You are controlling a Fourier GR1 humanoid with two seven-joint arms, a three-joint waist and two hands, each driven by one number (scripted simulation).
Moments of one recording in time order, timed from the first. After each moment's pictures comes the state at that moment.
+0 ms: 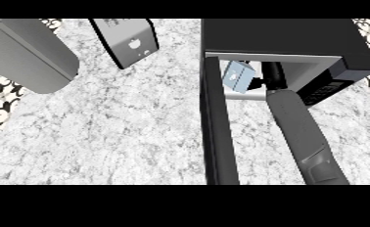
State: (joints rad) left arm 0.71 0.01 0.38 -2.33 0.42 -0.44 -0.14; right arm -0.73 -0.11 -0.13 -0.64 0.35 -0.27 -0.58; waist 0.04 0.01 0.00
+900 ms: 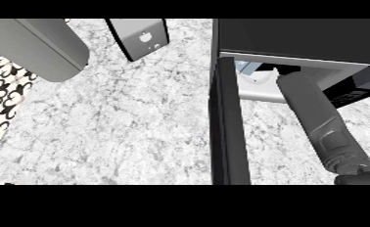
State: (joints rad) left arm 0.61 0.04 0.37 -2.31 0.44 -0.45 -0.09; right arm -0.96 -0.22 -0.21 -0.26 0.44 -0.62 -0.70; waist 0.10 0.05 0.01
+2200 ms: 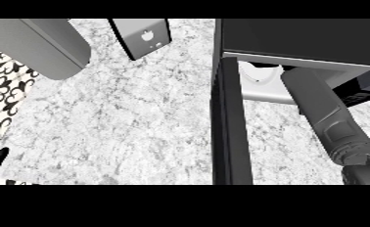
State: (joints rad) left arm 0.50 0.08 0.32 -2.20 0.33 -0.51 -0.10; right arm -1.04 -0.26 -0.22 -0.12 0.48 -0.63 -0.68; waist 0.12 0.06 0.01
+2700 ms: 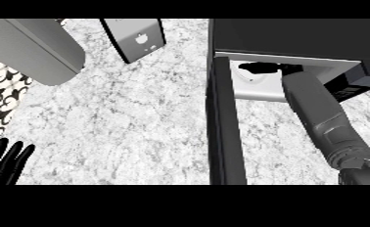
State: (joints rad) left arm 0.48 0.08 0.23 -2.21 0.31 -0.56 -0.09; right arm -1.00 -0.24 -0.33 -0.13 0.36 -0.39 -0.81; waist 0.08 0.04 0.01
